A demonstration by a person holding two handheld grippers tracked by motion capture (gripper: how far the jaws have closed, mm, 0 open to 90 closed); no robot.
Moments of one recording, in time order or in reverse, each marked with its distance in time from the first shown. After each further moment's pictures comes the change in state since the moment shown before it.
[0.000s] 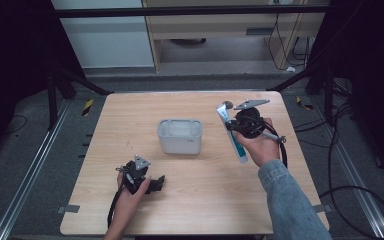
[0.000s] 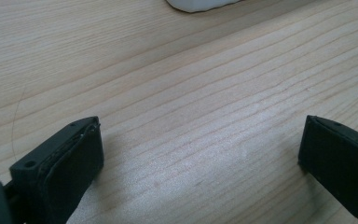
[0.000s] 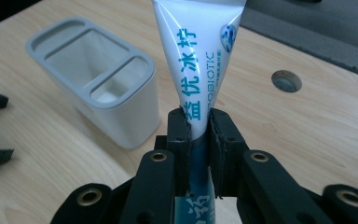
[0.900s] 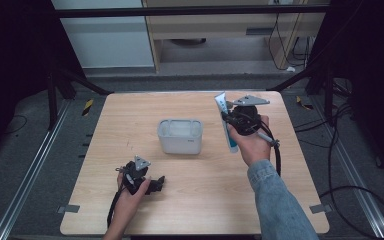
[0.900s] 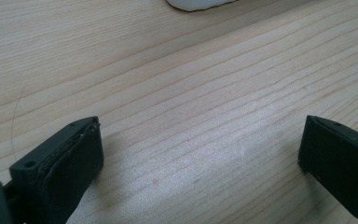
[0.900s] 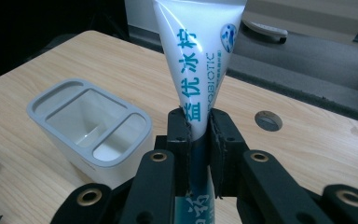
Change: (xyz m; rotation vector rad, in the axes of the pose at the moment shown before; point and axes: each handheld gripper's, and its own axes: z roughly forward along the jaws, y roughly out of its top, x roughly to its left) left arm -0.001 -0.001 0.000 -0.005 -0.003 -0.004; right arm 0.018 0.014 -0.005 -0.175 -0.085 0.038
